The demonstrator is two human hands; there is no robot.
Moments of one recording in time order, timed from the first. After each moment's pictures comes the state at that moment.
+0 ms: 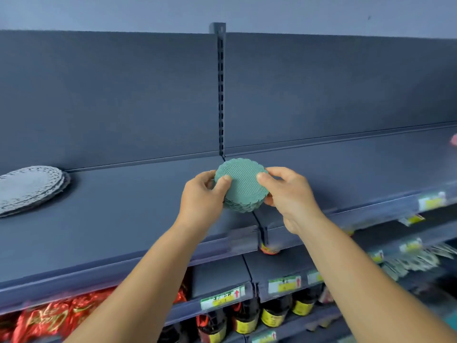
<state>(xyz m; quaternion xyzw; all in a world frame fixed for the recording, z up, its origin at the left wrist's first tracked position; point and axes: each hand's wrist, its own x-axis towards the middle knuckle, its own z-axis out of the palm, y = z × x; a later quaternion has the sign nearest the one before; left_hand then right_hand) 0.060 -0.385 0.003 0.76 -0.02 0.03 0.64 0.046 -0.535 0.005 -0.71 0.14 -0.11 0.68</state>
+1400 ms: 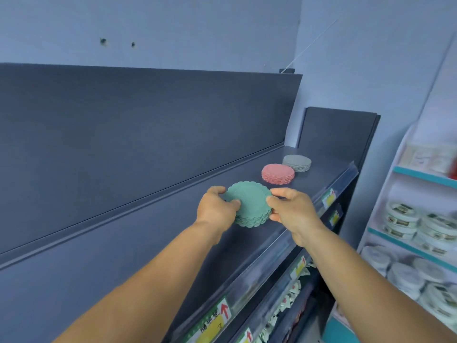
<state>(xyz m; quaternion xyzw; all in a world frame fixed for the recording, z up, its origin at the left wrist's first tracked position) 0.178 -1.002 0.010 0.77 -0.18 -0.19 0.58 0.081 -1.115 0.008 -0.68 0.35 -0.27 0.58</state>
